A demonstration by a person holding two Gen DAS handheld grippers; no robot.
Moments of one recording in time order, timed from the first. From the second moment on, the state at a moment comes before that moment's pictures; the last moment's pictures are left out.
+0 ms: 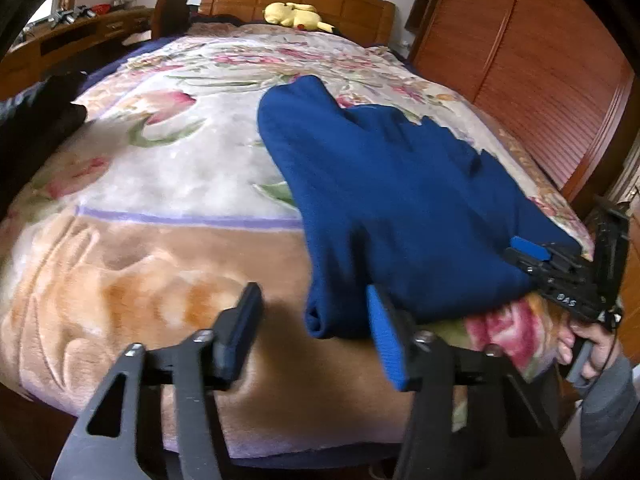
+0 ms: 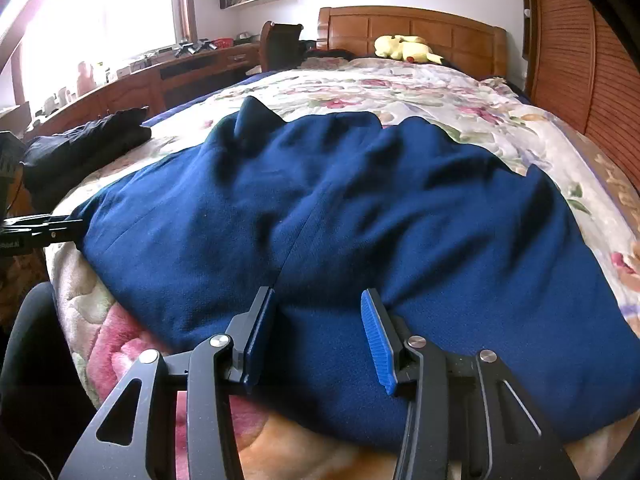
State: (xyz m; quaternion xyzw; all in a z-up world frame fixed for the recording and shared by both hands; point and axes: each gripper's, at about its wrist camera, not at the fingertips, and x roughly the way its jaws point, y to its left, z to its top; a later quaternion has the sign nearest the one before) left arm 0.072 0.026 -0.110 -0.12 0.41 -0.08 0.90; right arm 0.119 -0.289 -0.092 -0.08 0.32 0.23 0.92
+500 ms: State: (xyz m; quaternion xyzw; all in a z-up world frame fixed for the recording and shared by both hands) left arm 0.103 -0.080 0.012 0.03 0.33 -0.14 0.93; right arm 0.105 -0.318 -0.079 -0.04 0.32 0.25 0.91
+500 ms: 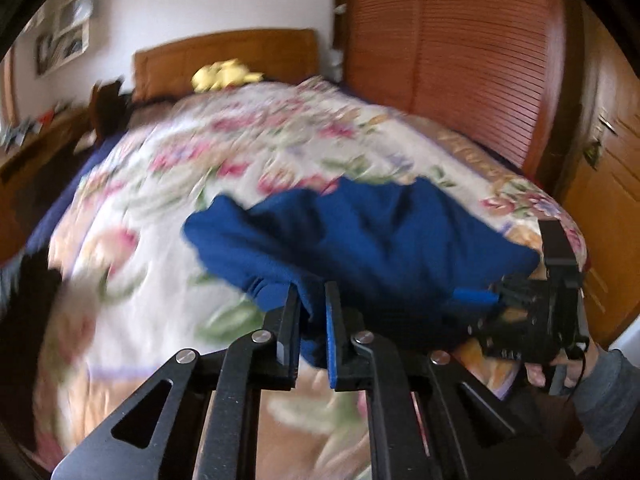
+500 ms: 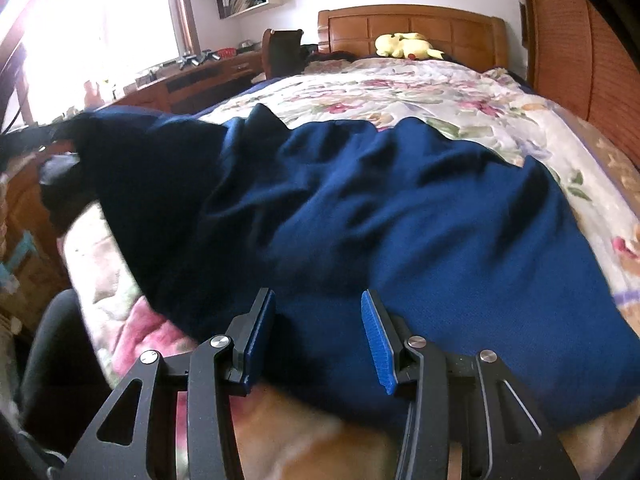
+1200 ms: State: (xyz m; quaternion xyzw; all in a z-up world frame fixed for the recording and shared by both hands) left arm 0.158 -0.340 0.022 0.12 0.34 -0.33 0.87; right arm 0.037 -0.502 -0.058 -0.04 0.30 0.07 0.95
